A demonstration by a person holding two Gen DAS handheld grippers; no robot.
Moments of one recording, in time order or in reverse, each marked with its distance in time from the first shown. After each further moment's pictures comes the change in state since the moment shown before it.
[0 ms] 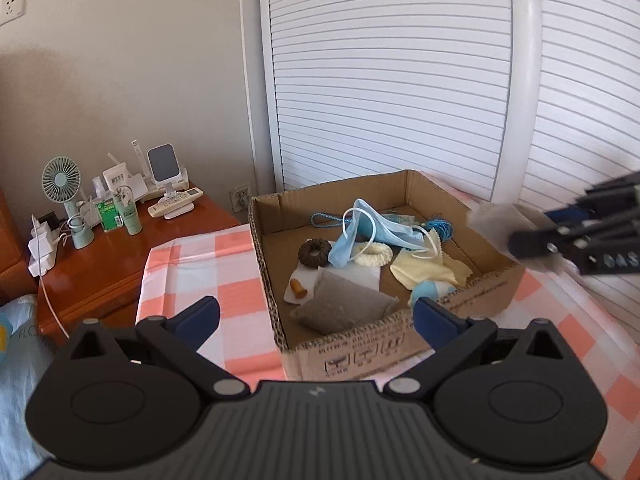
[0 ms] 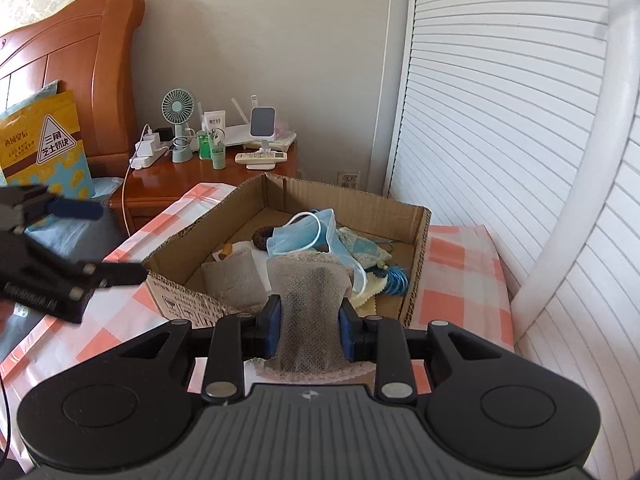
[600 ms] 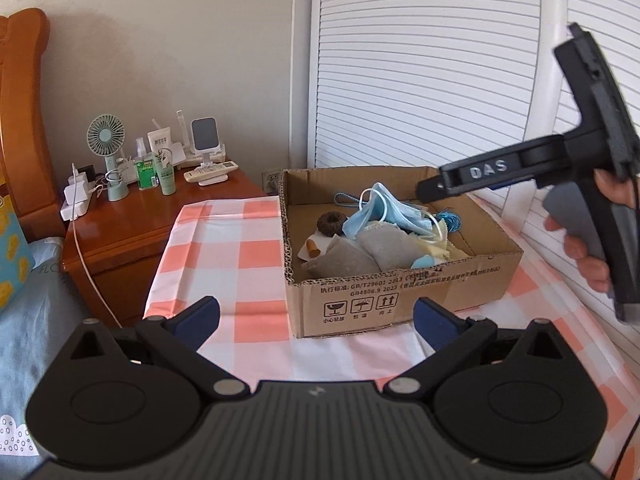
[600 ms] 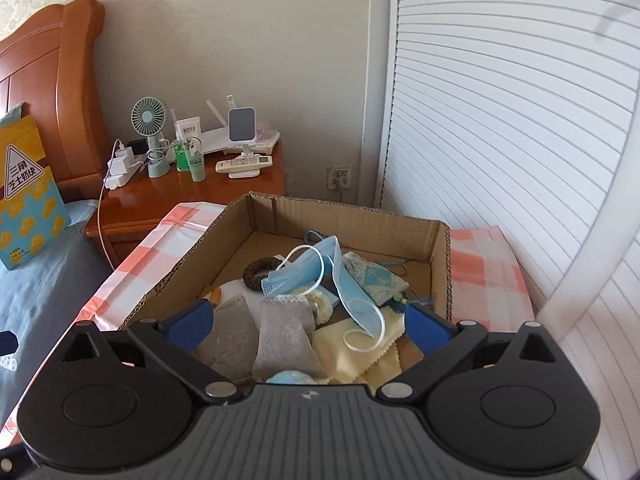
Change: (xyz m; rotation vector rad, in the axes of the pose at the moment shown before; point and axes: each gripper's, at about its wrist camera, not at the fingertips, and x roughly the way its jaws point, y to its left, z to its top) left arm -0.036 -0.007 -0.027 -0.141 0.014 0.089; right arm 0.053 0.005 0.037 0.114 0.050 -0.043
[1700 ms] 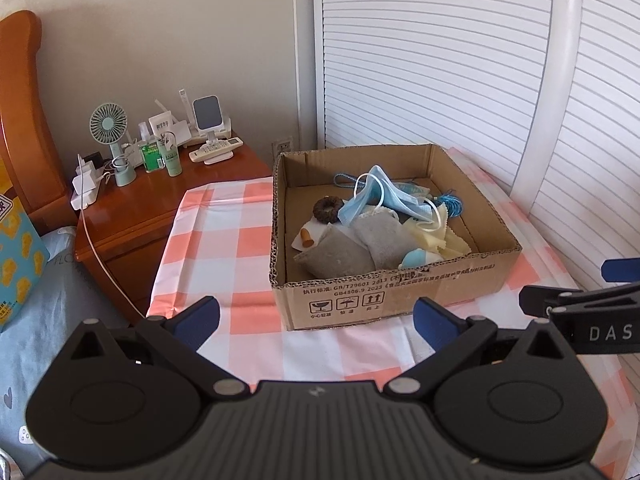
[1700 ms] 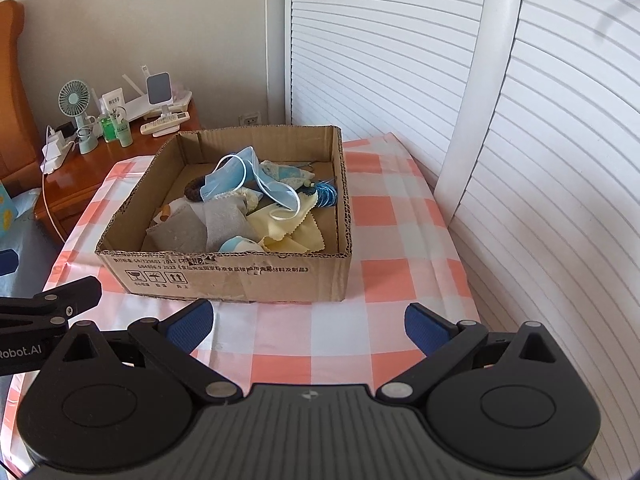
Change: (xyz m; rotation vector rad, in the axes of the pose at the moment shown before) left arm 0.004 -0.030 0.030 0.024 0.129 0.058; right arm -0.085 0.010 -0.063 0.171 0.131 -0.240
